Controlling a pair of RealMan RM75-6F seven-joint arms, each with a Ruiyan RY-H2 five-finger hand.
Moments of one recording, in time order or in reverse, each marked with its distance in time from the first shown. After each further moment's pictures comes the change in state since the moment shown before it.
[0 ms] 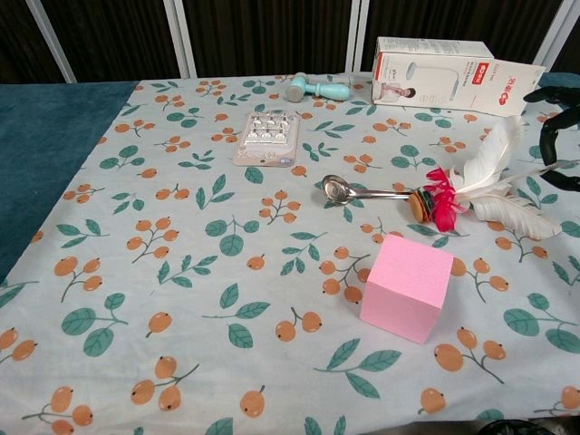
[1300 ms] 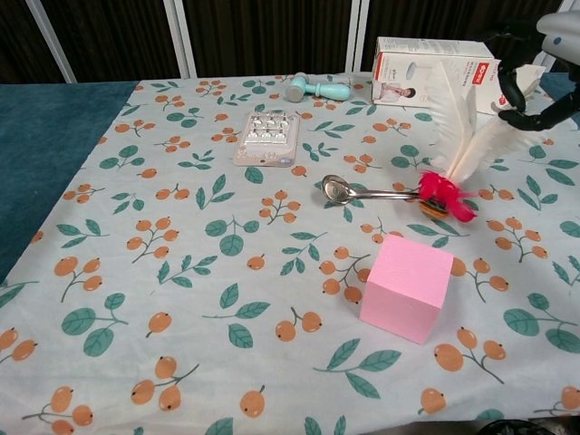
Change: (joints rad) left arm 0.002 0.003 -0.001 -0.005 0.000 0.003 -0.005; right arm 0.109 0.119 0.086 -0.253 0.009 -0.047 -0.257
